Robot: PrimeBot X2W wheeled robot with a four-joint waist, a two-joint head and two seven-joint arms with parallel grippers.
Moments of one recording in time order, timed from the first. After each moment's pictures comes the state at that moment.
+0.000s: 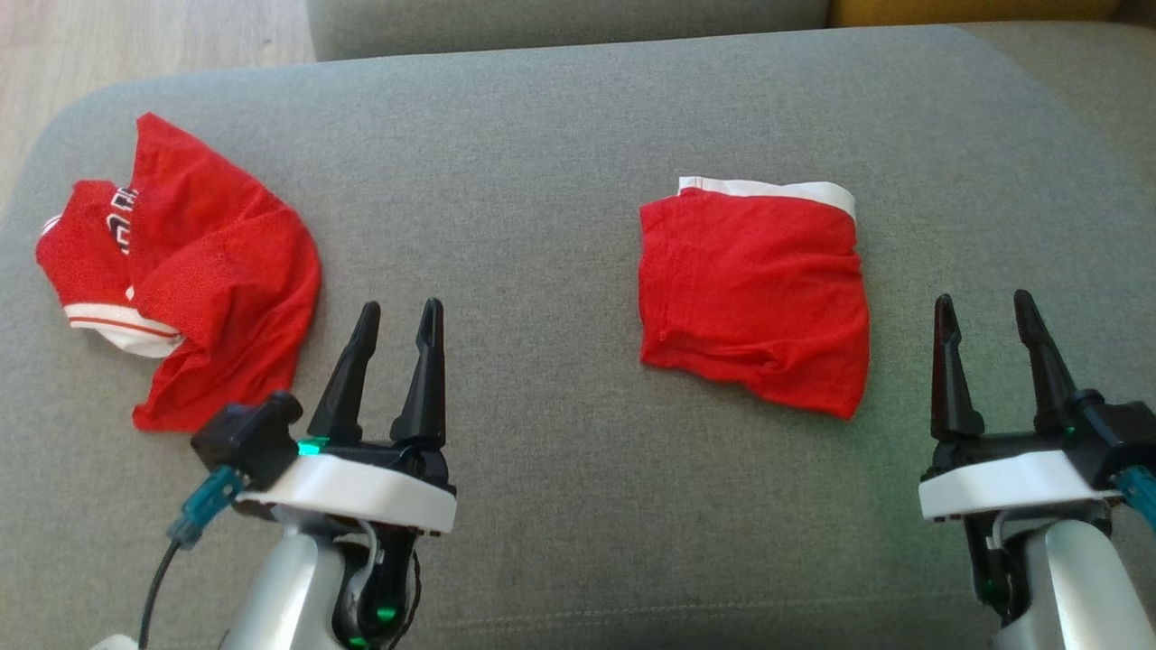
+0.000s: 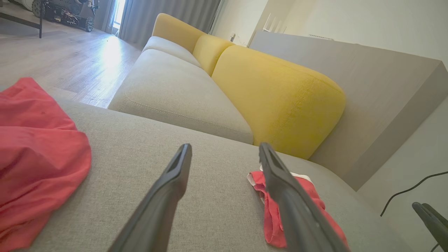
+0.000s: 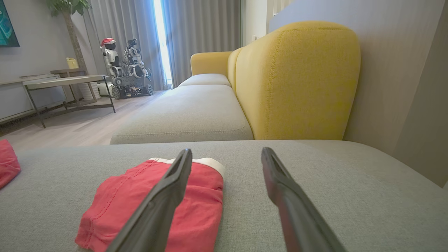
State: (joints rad) left arm -0.12 0.04 -0.29 0.12 -0.49 -0.03 -0.26; right arm -0.10 -0.07 -0.05 0.20 0.08 0.13 -0.25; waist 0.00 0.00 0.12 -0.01
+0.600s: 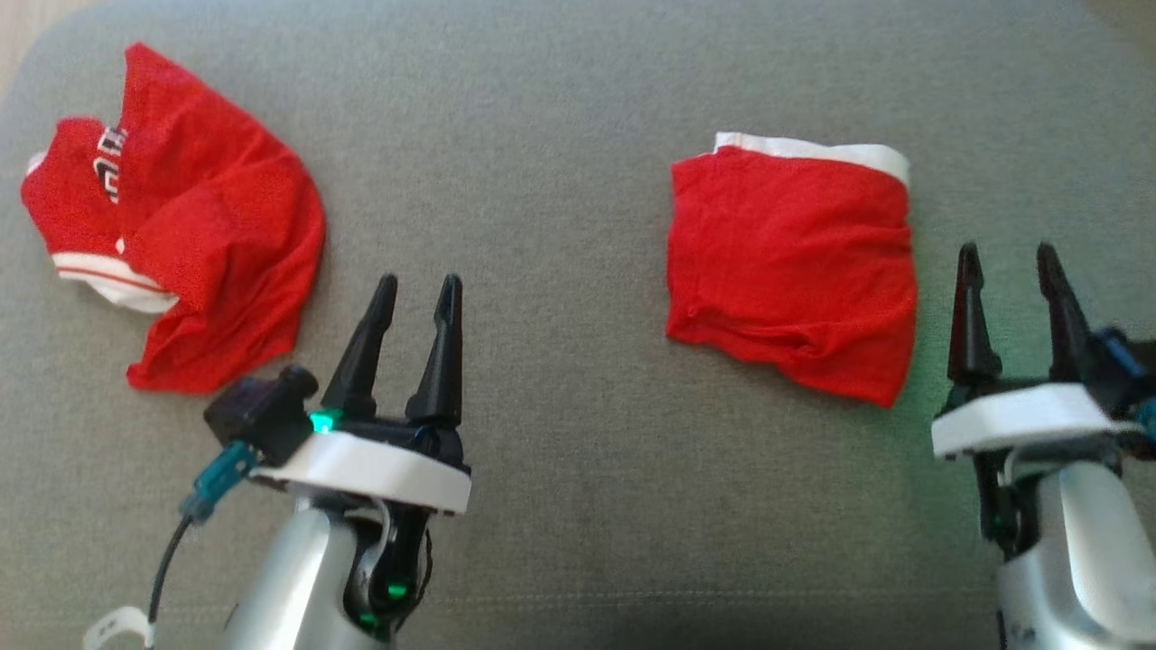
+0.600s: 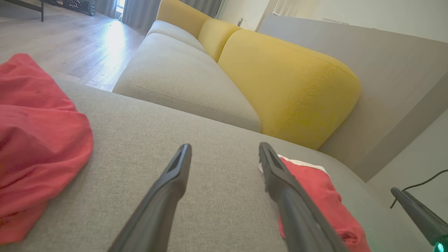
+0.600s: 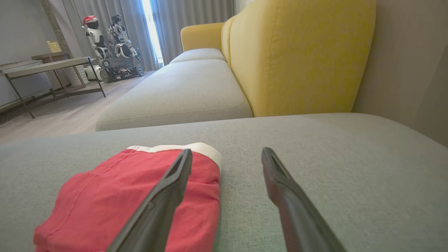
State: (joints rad) left arm -0.16 0.04 -0.32 0.12 -0.48 -0.03 -0.26; right arm -0.21 -0.05 -0.11 0.27 0.08 0.13 -0.20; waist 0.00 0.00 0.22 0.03
